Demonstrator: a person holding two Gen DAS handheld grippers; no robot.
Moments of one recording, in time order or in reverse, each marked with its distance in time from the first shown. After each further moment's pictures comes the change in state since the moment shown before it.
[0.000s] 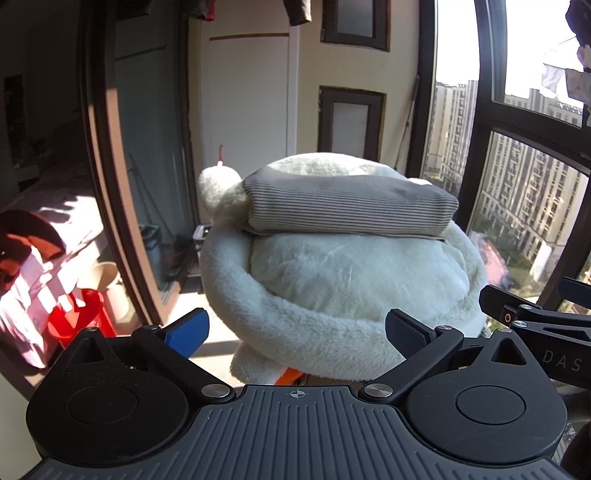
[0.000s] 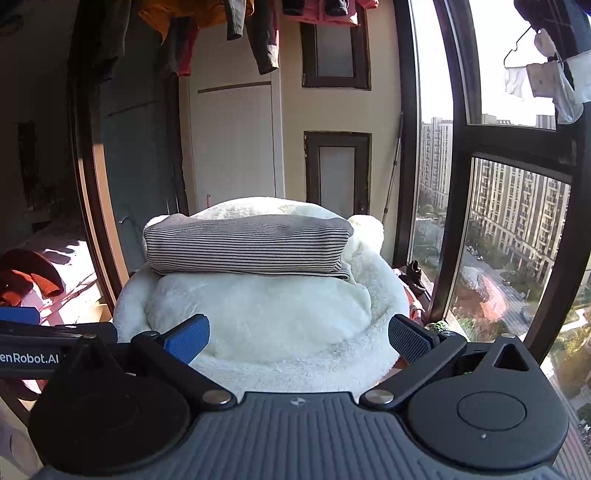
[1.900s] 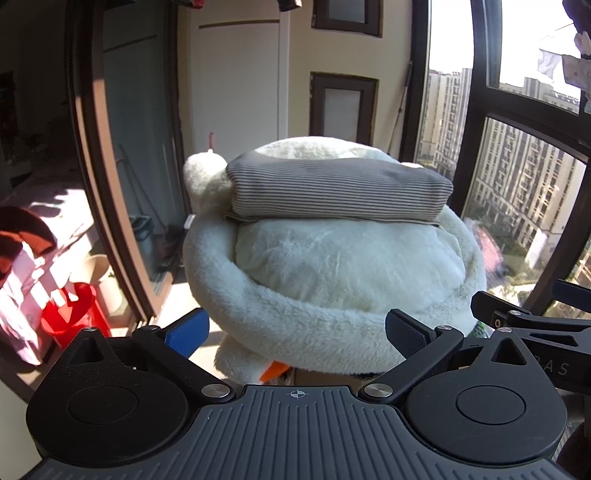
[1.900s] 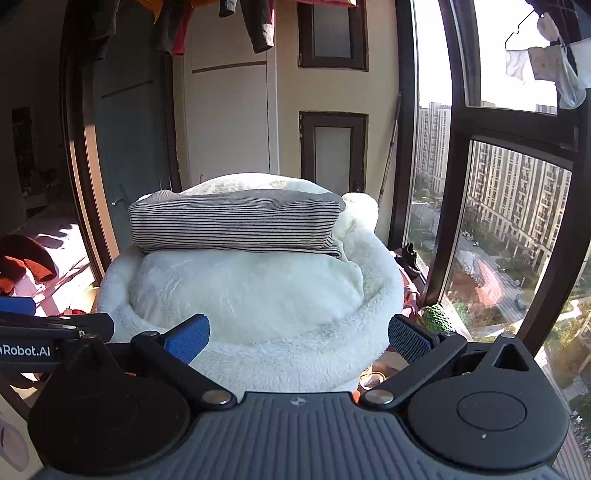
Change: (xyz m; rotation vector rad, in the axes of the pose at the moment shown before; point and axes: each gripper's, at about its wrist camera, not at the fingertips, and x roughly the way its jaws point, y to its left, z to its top) left arm 0.017 -0.009 -0.003 0.018 0.041 -0.023; right arm 0.017 -0.011 -0.009 -0.005 0.062 -0.018
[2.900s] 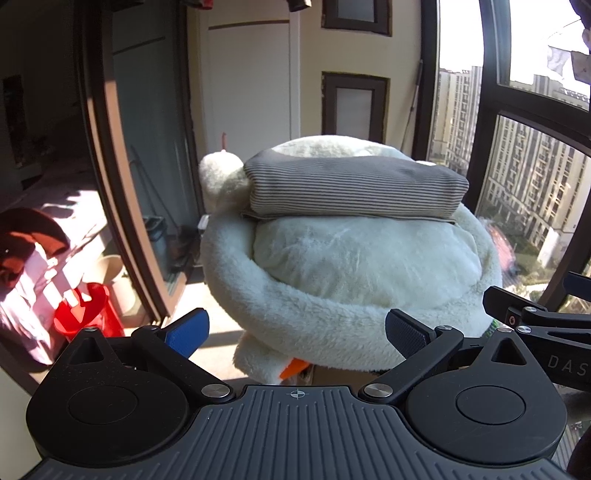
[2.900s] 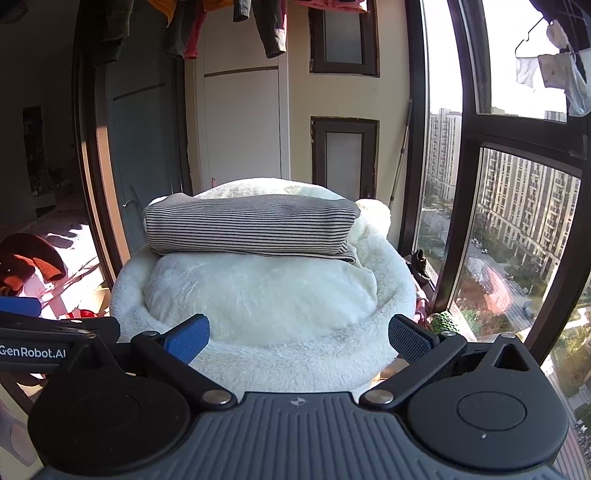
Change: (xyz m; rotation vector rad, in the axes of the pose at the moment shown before) left arm -0.002 0.008 -0.002 0.003 0.001 0.046; right arm -0.003 0.009 0.000 -0.018 -0.018 0.032
